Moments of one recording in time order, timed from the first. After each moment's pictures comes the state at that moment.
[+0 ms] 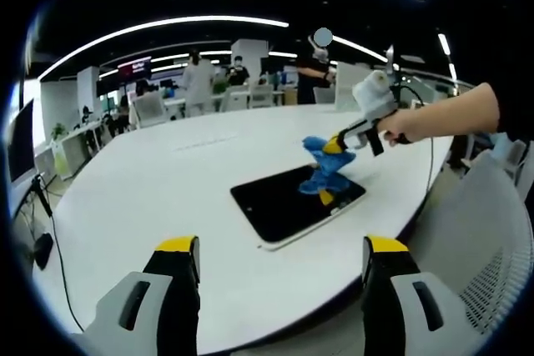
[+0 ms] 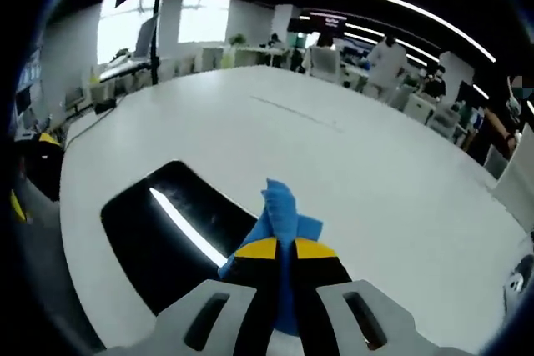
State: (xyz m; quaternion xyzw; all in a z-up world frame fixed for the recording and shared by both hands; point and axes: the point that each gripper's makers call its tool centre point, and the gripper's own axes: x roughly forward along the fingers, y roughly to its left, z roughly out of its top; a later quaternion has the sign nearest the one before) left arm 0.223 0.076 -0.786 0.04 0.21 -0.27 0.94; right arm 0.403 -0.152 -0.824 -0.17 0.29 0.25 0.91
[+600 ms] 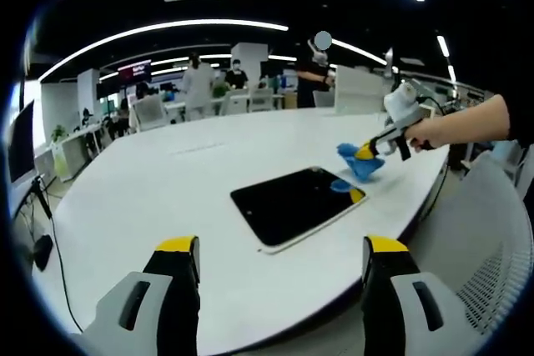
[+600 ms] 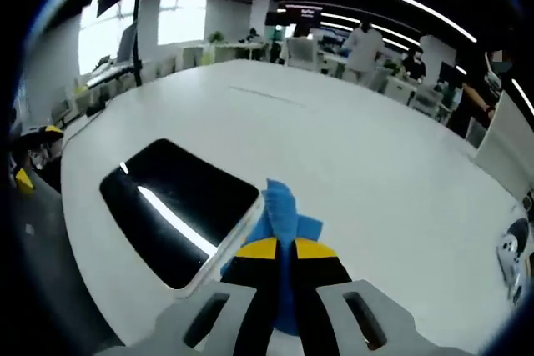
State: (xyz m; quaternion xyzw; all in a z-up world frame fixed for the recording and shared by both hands) left arm 0.224 0.076 -0.784 0.04 0.20 -0.27 0.94; right arm 0.361 -0.228 -0.837 -0.14 0.32 0.20 0.92
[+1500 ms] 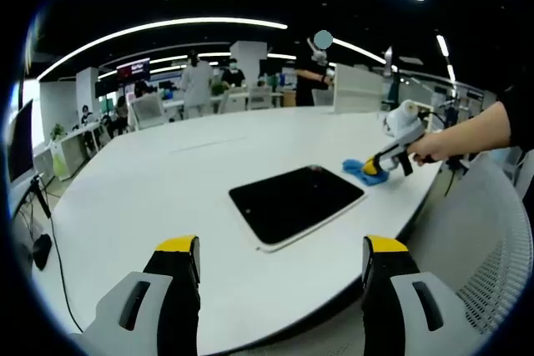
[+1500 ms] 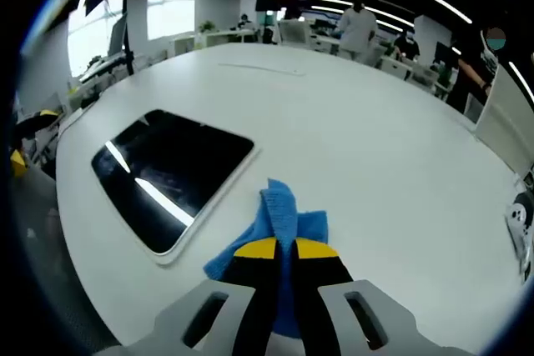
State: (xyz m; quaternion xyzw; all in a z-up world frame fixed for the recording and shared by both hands) left arm 0.222 0.076 -0.785 0.04 0.20 -0.27 0.94; right arm 0.346 -0.236 -0.876 -0.13 0.35 0.19 0.91
